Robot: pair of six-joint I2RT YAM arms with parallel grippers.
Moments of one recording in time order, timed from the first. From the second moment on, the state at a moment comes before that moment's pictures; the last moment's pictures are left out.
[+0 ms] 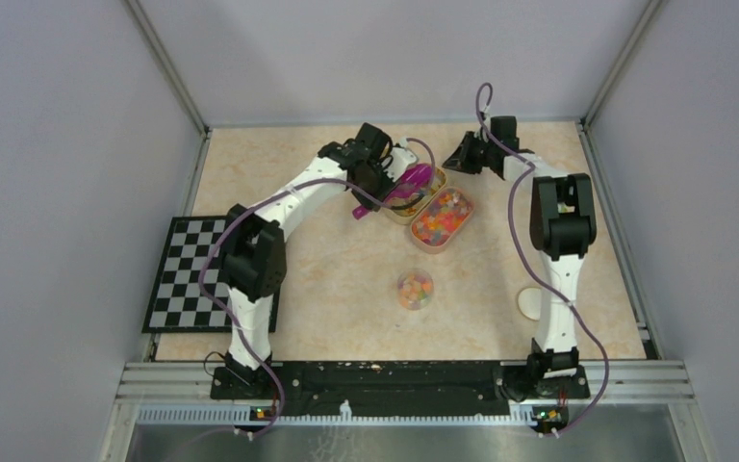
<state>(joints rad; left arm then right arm) -0.57 1.99 1.78 -0.82 0.12 0.33 0.10 2.27 1.68 -0.06 -0.53 0.48</state>
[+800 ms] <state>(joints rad) -0.64 1.47 1.42 -0.90 0.31 0.13 0.29 1.36 0.97 0.10 -0.61 0.72</state>
